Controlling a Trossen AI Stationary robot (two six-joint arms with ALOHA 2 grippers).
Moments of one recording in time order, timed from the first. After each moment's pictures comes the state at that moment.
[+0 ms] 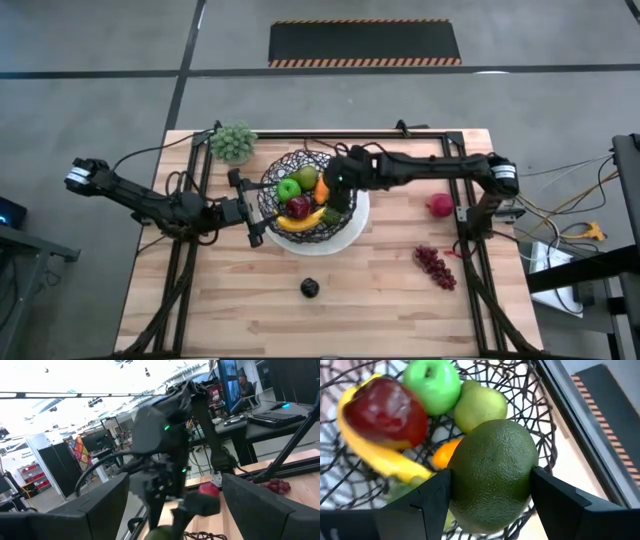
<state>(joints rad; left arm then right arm) -0.32 0.91 0.56 0.57 -0.59 0.49 -0.12 1.77 1.52 -0.74 0.30 0.16</state>
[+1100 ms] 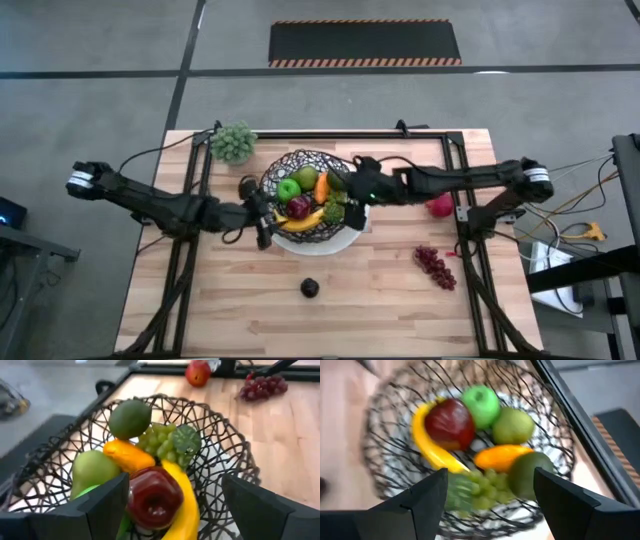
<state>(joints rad) -0.23 1.01 0.61 -0.09 -0.54 -0.20 0.00 1.53 1.30 -0.56 0.29 0.13</state>
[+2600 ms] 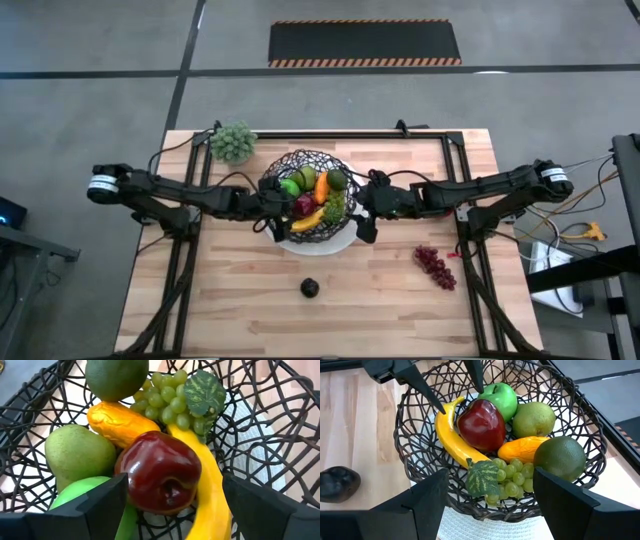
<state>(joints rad) -0.03 1.31 0.75 -0.18 -0.32 -0.10 0.09 1.37 1.00 -0.30 0.30 0.21</state>
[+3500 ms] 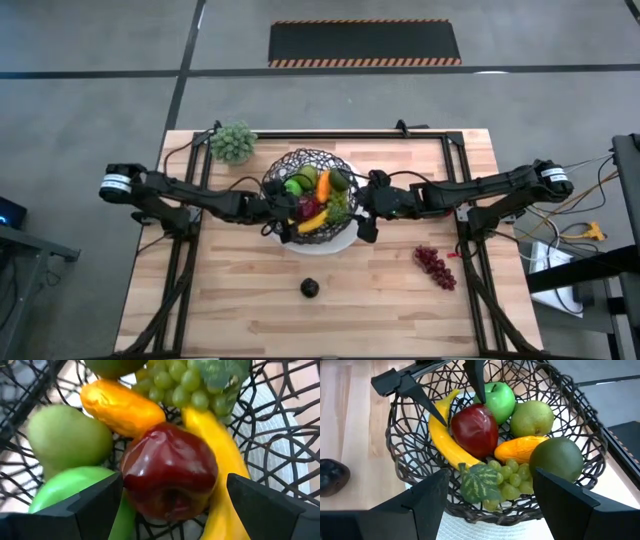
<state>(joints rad) -0.03 1.43 0.74 -0.10 -0.38 -0.13 0.09 1.37 0.99 -0.30 0.32 0.16</state>
